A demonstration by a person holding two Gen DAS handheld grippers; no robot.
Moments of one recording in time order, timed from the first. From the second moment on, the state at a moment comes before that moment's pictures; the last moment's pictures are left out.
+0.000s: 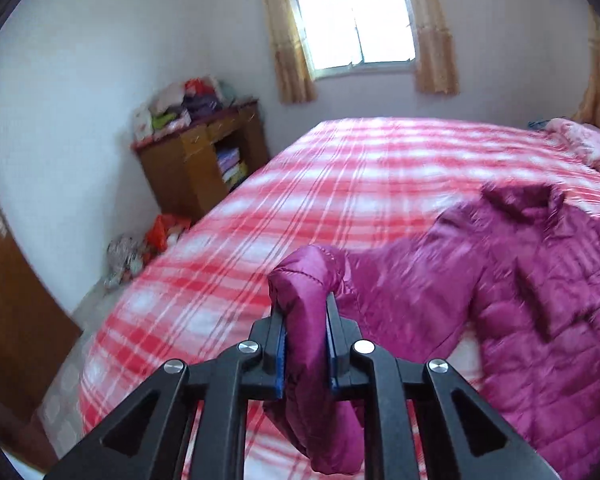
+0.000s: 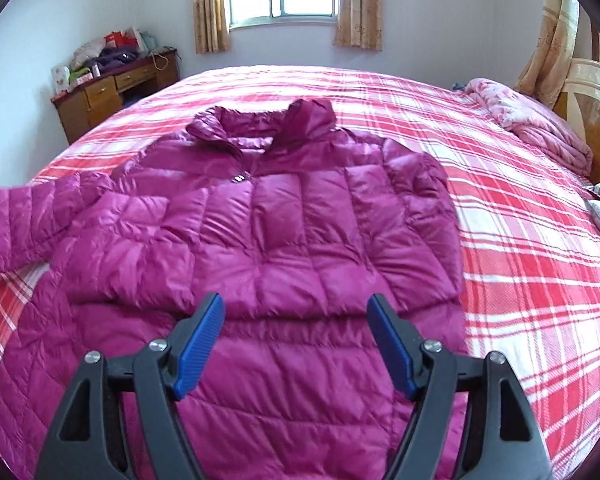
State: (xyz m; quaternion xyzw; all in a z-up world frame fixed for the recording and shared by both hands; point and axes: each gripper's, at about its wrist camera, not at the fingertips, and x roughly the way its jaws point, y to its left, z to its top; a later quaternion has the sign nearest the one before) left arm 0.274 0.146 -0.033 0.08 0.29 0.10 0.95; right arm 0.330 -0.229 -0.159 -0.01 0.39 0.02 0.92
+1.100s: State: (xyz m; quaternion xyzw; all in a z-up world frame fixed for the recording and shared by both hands) left arm 0.333 -0.141 -0.005 0.21 0.26 -0.13 0.93; right arm 0.308 -0.267 -0.195 0.05 0.39 0.02 0.92
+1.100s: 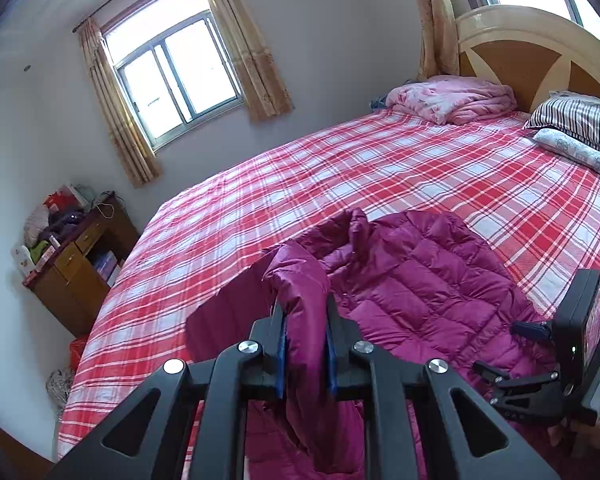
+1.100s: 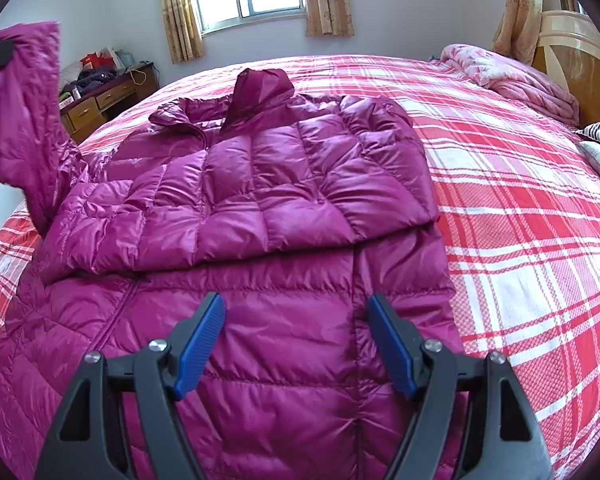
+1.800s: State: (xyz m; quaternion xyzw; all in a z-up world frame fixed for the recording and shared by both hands) left arm 0.327 -0.212 -0.057 0.19 0.25 -0.19 0.93; right arm 0.310 -0.264 -0.197 0.05 0.39 0.03 0.92
